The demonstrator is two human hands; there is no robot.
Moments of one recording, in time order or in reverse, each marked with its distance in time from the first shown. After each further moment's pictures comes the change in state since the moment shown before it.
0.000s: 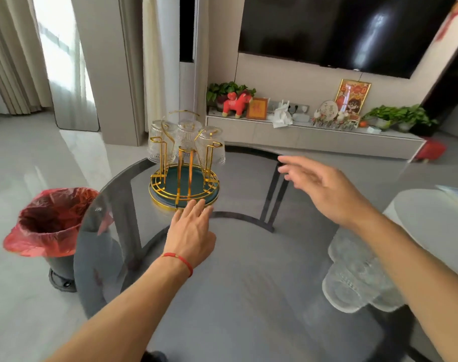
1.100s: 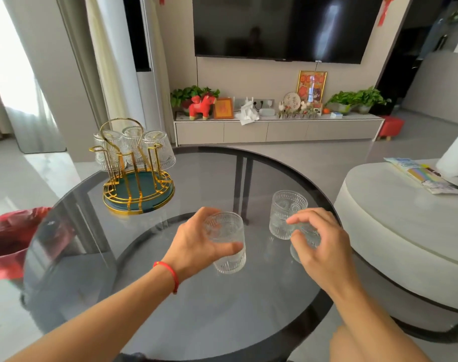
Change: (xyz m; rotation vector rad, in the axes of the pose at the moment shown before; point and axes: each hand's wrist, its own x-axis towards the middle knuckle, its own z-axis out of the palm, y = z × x) left_hand -0.047 0.130 -0.012 -0.712 -0.120 -0.032; right_hand -0.169 0.061 -0.013 -0.162 0.536 0.013
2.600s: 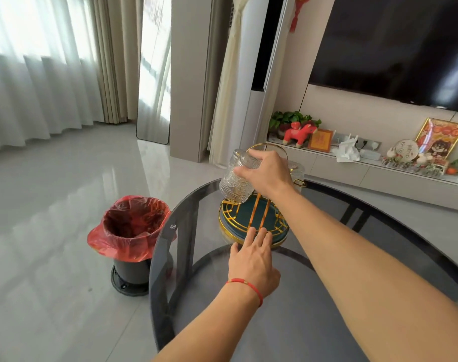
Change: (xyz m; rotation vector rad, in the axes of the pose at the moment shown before) left_hand 0.070 -0.117 -0.095 0.667 0.059 -0.108; right_hand 0.207 -0.206 0.333 0.015 -0.426 -0.075
